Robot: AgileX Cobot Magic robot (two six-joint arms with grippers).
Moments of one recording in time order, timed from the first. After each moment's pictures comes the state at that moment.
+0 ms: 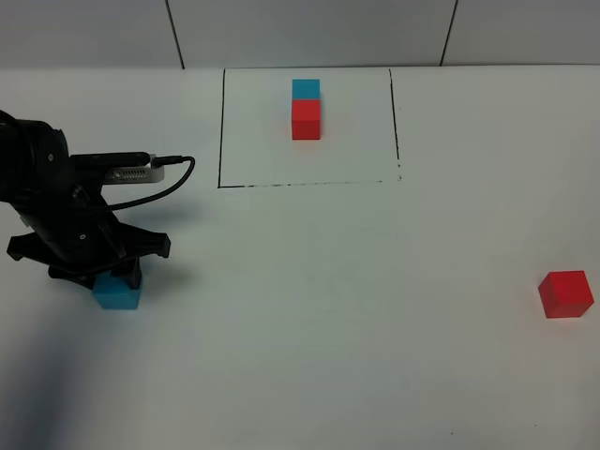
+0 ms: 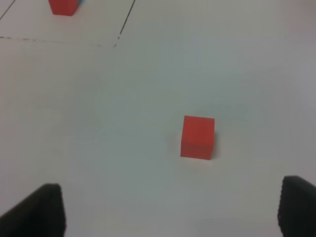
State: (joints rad) left arm -0.21 1.84 -0.98 -0.10 0.64 -0.12; right arm 0.06 0.00 -0.49 0.00 1.06 0.03
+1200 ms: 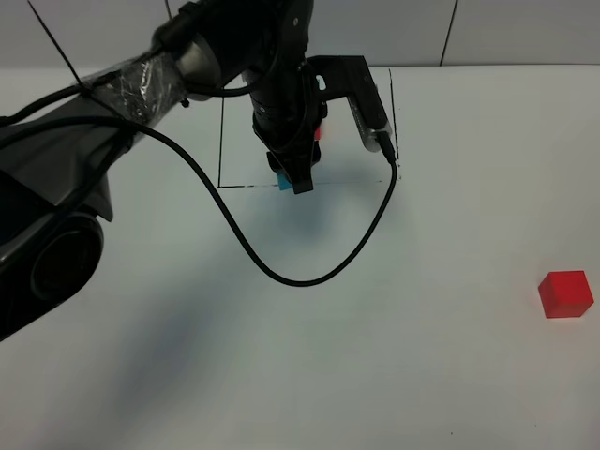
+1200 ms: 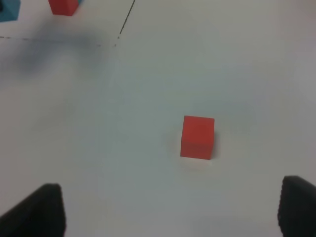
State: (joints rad) left arm -0.60 2.35 -2.14 0.01 1.19 0.77; right arm 0.06 0.00 -0.49 0.00 1.06 0.03
